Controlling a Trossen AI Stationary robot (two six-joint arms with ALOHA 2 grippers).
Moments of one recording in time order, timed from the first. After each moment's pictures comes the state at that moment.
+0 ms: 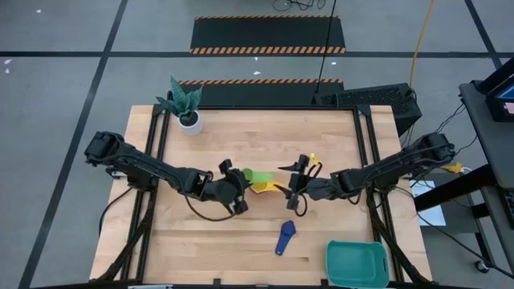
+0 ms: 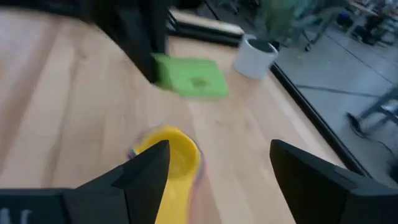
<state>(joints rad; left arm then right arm) -0.29 1.55 0.98 -0.15 -0.52 -0.38 0.29 1.38 0.70 0.20 0.61 0.01</state>
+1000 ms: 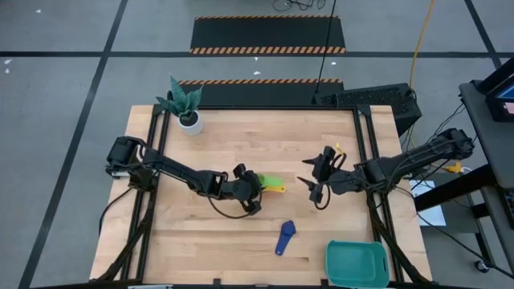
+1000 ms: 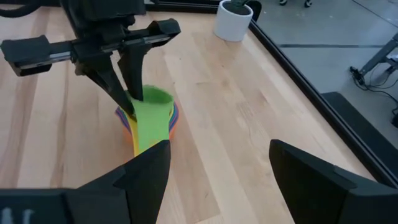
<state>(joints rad) -0.21 1.78 0.98 0.10 -0.38 -0.40 0.32 1.04 0.70 -0.32 0.63 0.25</state>
